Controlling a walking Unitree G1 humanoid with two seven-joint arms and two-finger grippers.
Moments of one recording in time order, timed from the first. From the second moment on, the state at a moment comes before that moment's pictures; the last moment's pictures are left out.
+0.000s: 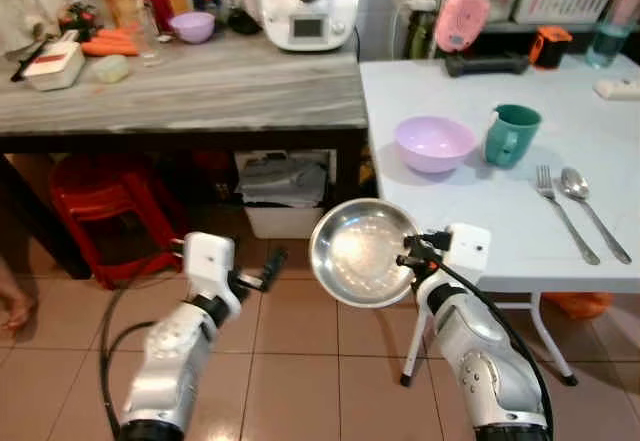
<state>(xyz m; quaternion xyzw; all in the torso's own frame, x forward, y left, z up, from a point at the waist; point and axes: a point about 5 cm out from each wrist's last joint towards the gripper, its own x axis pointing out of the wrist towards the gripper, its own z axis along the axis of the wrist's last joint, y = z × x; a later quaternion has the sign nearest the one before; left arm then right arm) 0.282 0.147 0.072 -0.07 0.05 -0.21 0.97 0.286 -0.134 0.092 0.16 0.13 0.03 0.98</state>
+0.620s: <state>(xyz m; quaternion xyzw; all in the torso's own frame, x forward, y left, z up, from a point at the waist) 0.282 0.163 0.070 -0.05 0.06 -0.18 0.98 0.286 -0.124 0.089 0.16 0.14 0.05 0.98</state>
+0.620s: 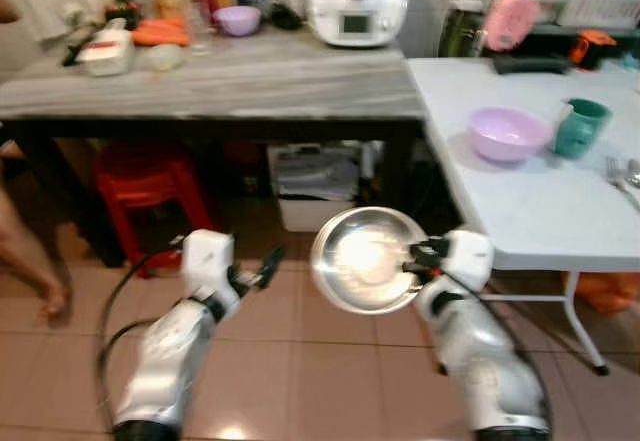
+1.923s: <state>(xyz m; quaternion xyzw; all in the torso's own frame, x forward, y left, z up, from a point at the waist) 0.289 0.168 0.073 -0.04 0.04 -0.15 0.99 0.284 -0.119 0.095 0.14 0.11 0.06 0.98</state>
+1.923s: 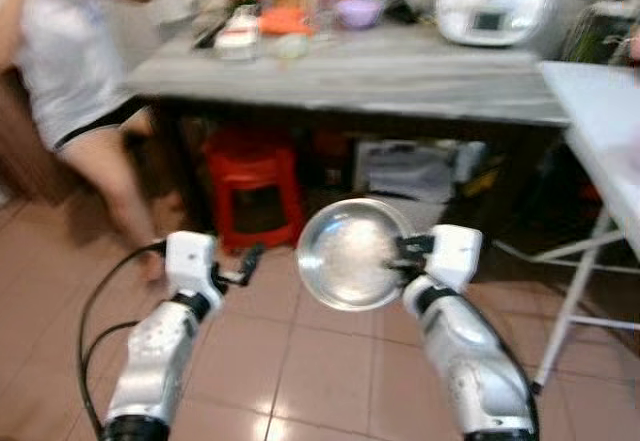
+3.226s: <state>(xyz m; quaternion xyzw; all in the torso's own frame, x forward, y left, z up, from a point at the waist) 0.291 0.133 0.081 -0.07 0.03 -0.20 0.98 0.282 -0.141 0.094 0.12 0.10 0.02 0.99</state>
